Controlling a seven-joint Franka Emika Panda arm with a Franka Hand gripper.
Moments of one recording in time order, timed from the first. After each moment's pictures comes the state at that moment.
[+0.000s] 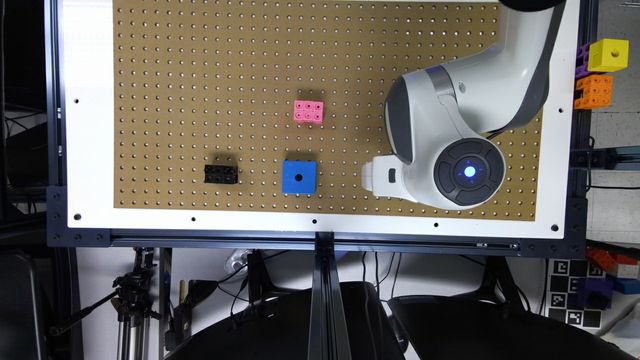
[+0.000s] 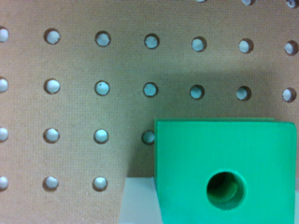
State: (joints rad) arm 0.18 0.69 0.11 -1.78 -0.01 2.53 1.03
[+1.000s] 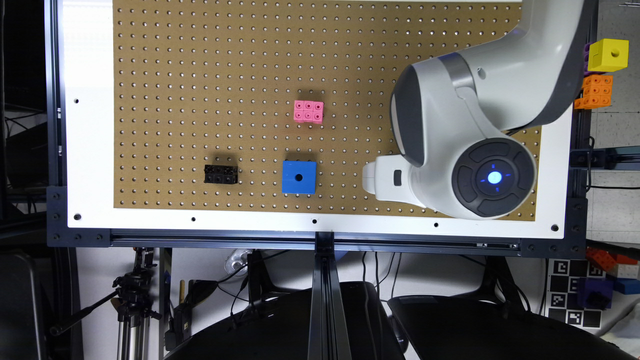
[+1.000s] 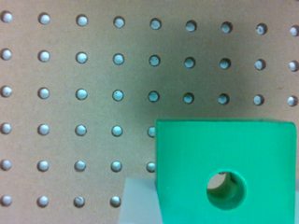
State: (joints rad) arm 0.18 0.57 0.11 -1.78 -0.01 2.39 1.03
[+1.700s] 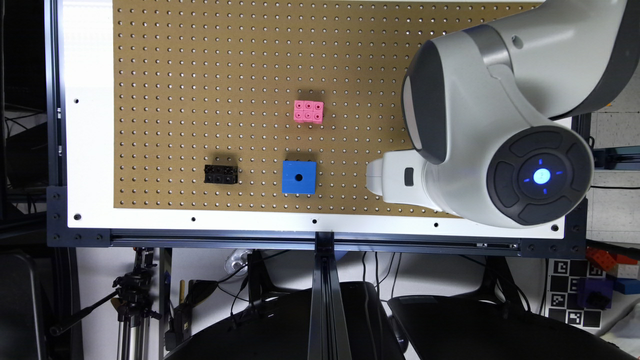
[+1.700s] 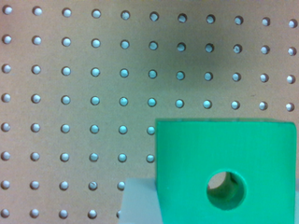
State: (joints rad) arm 0.18 0.50 0.11 -1.78 -0.01 2.31 1.04
